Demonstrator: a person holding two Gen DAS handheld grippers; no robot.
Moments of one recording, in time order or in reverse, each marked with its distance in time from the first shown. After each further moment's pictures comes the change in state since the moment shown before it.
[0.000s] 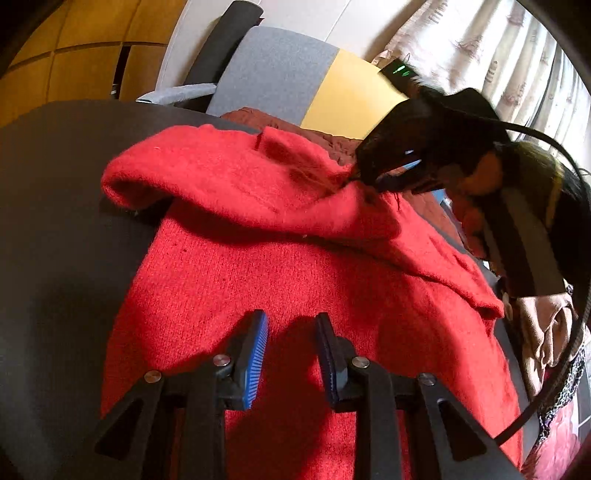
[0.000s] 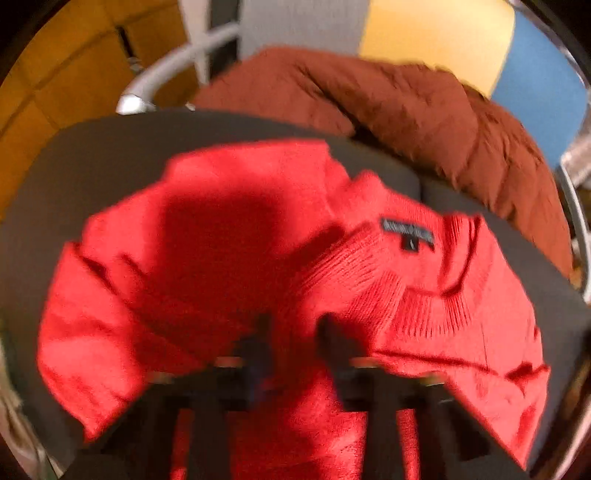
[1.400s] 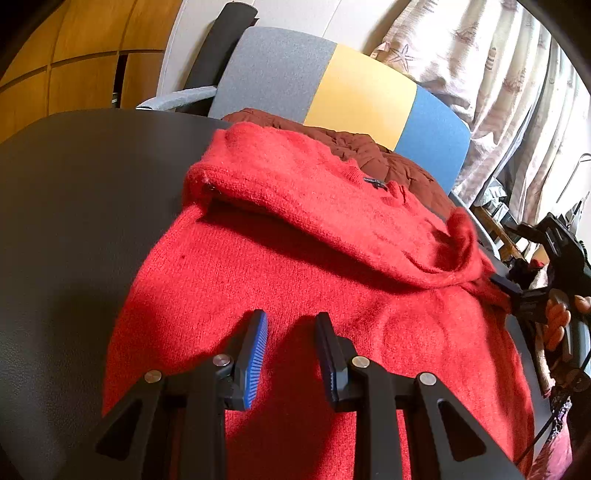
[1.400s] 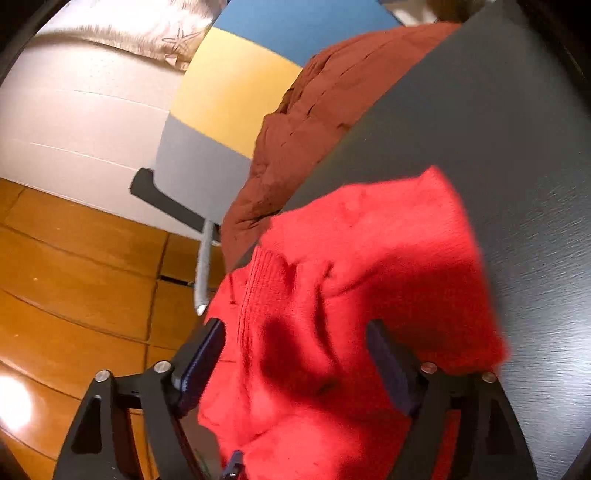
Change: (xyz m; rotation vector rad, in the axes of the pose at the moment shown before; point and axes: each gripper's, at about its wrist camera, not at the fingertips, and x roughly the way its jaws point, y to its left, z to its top) left arm 0.000 -0.009 -0.001 0.040 0.010 0.052; right arm -0.056 -0.238 -0.186 0.867 -0.384 0.577
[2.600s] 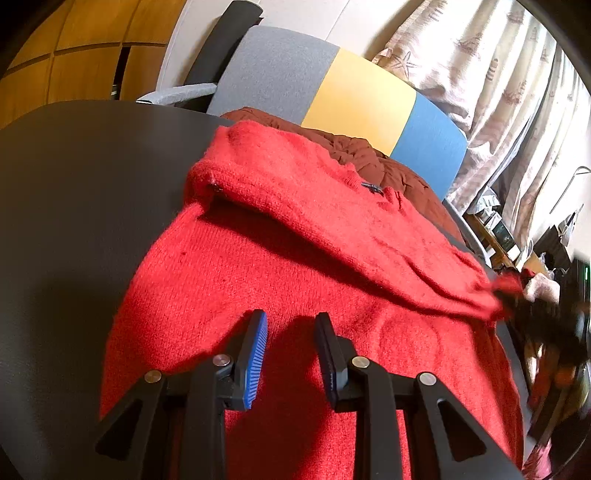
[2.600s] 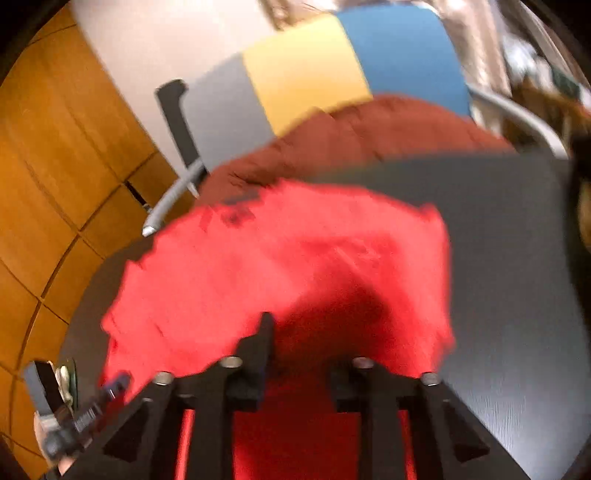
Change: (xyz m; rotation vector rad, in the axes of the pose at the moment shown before) left arm 0.000 0.005 0.001 -0.033 -0.001 -0.039; right arm -0.018 0.010 -0.070 -0.503 -0.015 -0.229
